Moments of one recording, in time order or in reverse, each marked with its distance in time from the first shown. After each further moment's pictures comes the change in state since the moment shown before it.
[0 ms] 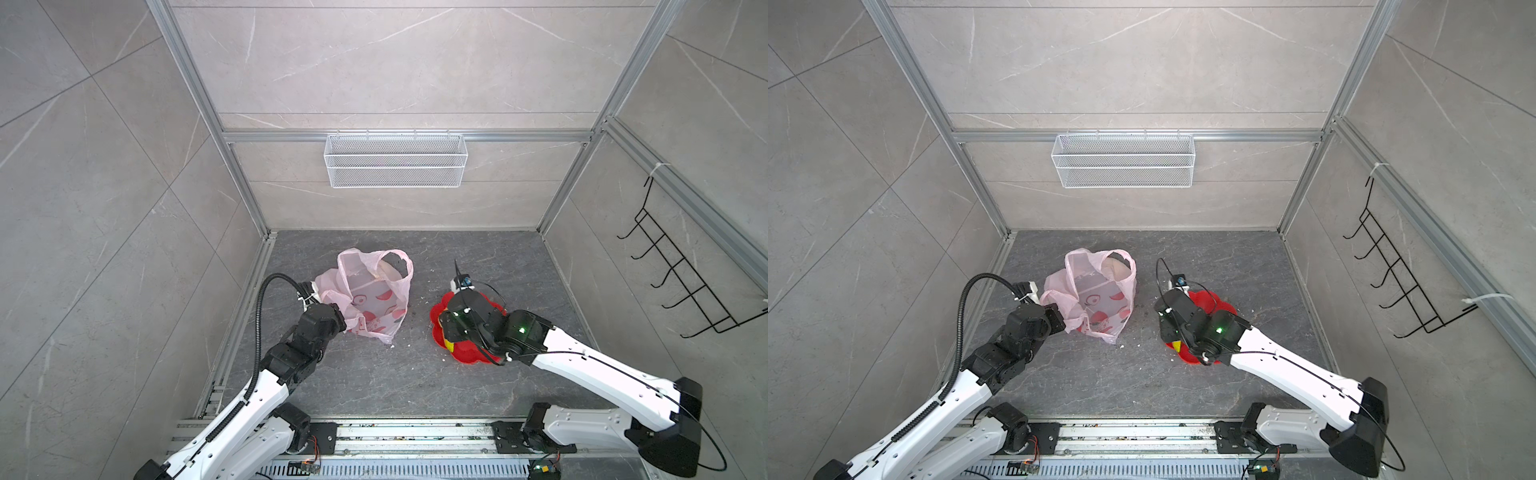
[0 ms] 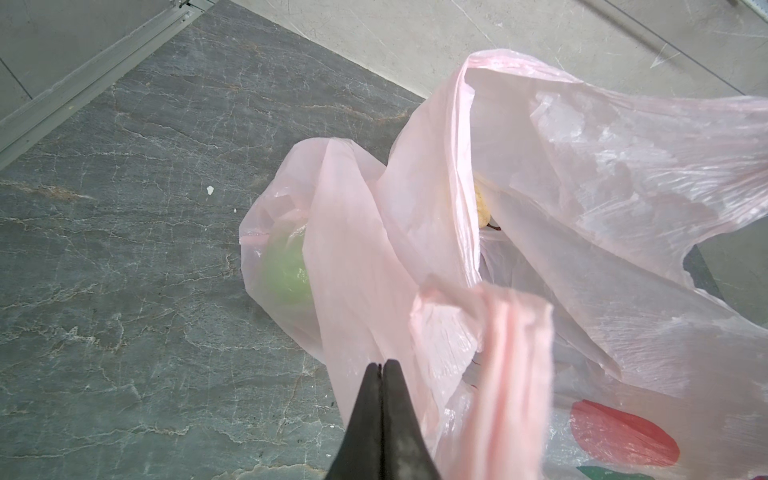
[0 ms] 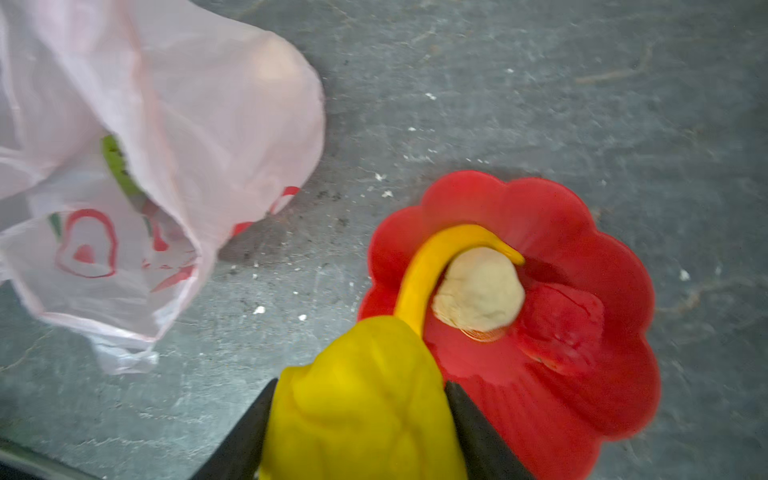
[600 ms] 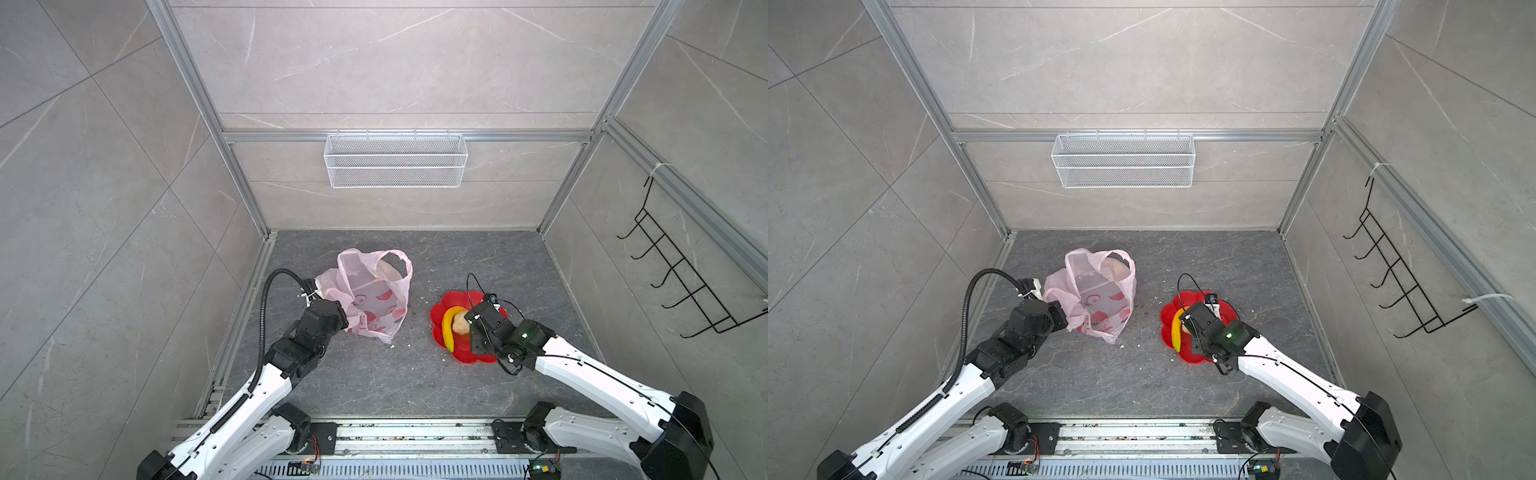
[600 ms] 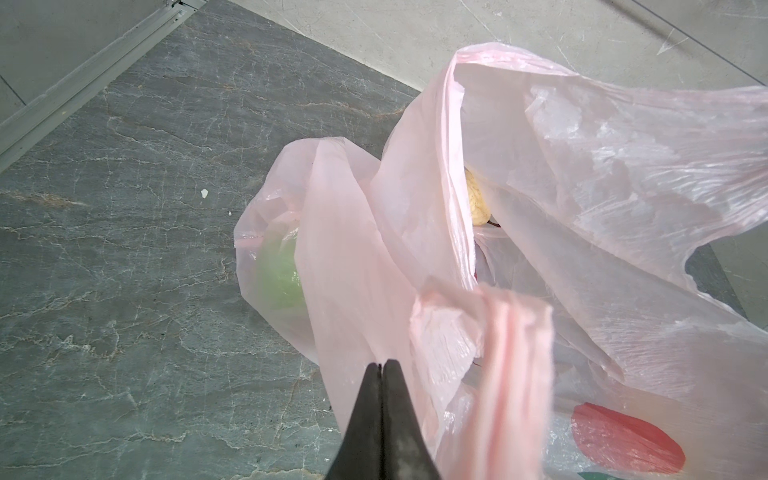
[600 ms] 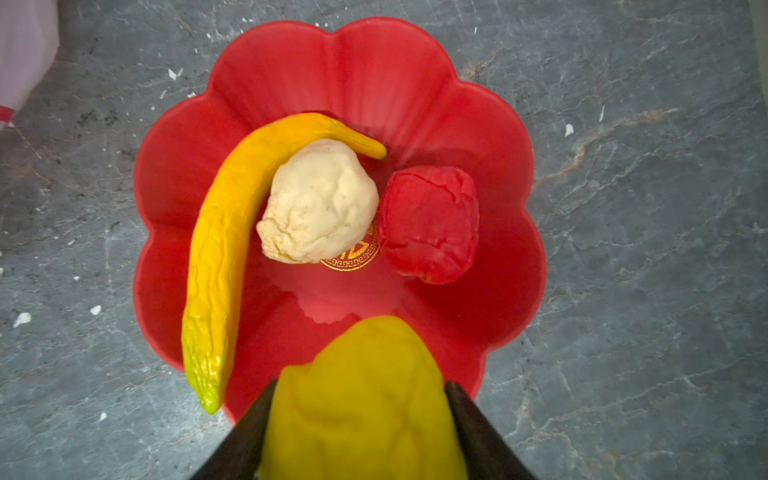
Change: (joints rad) left arm 0.000 0.043 0.027 0.001 0.007 0.013; right arm -0.182 -0.034 -0.247 -0.031 -0.008 0.044
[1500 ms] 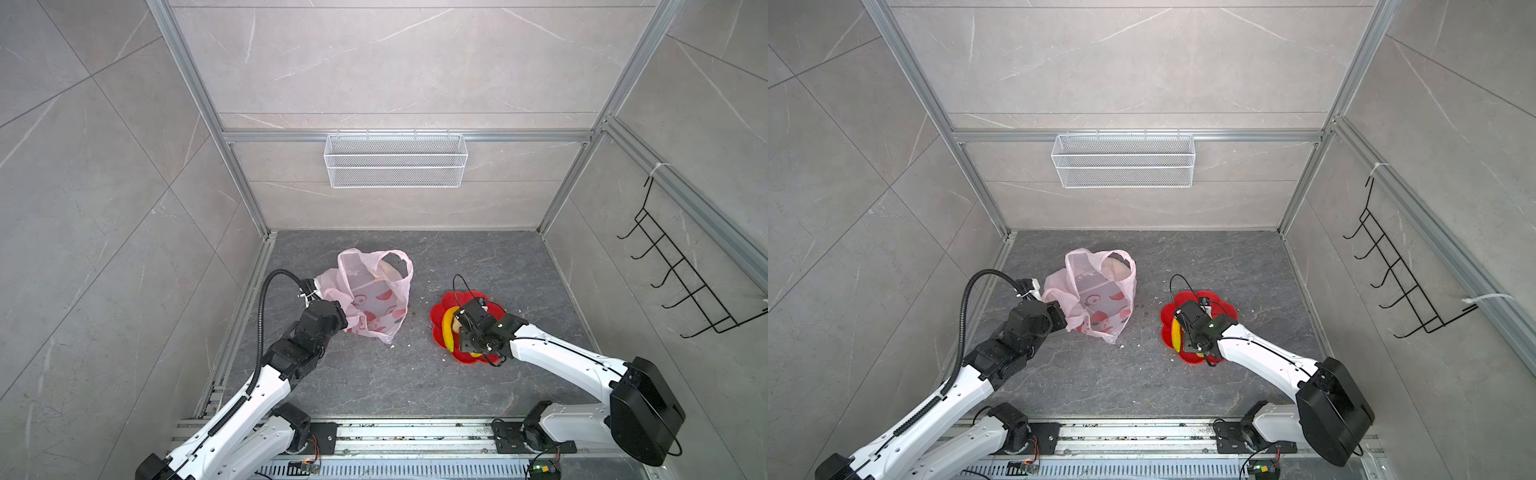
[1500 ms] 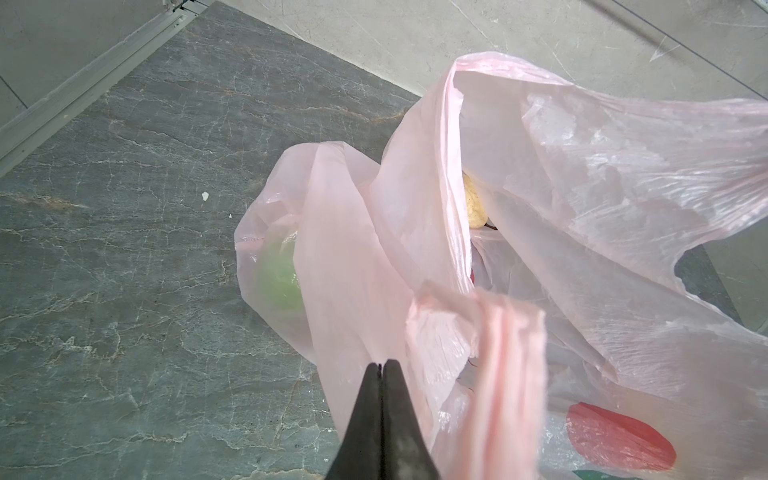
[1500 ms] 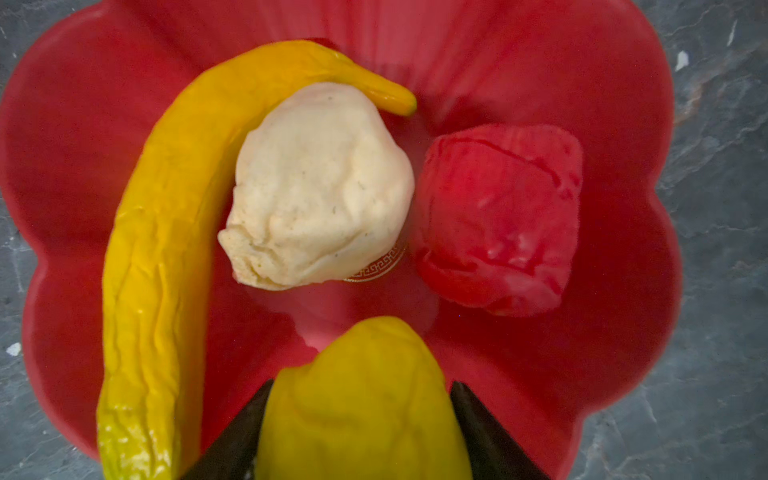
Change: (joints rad) left arm 0.000 -0.017 0.000 -0.005 -0.001 0.001; right arm -0.055 0.207 -0.036 0.159 -0.090 0.007
